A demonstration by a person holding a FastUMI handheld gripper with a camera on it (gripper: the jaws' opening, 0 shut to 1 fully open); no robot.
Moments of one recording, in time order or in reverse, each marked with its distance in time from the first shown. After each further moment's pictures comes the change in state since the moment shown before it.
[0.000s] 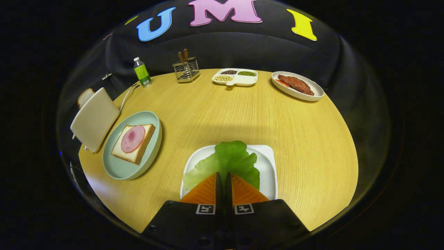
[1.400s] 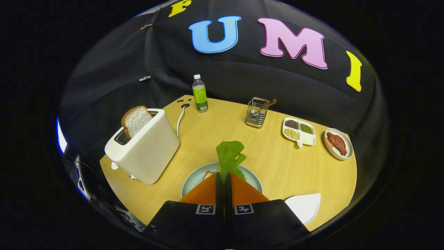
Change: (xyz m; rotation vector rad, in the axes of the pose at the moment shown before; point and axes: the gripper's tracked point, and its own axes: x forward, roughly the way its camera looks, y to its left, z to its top) arm -0.033 0.235 0.115 -0.179 -0.127 0.151
